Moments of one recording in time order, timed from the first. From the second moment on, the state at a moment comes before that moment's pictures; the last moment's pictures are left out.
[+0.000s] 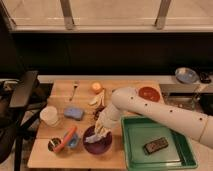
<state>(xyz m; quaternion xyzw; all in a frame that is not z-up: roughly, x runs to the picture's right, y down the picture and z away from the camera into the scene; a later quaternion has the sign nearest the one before) -0.032 0.223 0.721 -0.31 -0.38 -0.26 0.83</state>
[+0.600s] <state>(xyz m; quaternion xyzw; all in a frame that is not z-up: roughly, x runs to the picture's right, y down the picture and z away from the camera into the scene) 0.003 0.234 0.737 -0.34 -0.34 -0.23 0.85</state>
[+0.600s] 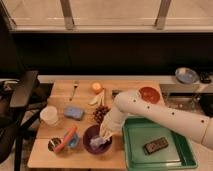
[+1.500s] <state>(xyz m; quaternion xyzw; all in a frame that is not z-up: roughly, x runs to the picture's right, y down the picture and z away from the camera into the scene) -0.084 0.228 0.734 -0.31 -0.40 -0.28 0.82</state>
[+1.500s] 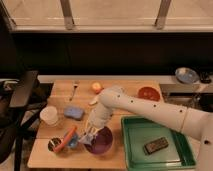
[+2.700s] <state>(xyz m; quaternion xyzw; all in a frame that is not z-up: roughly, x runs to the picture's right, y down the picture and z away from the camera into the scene) -0.048 0.204 0.758 -0.32 -0.35 -0.28 0.84</state>
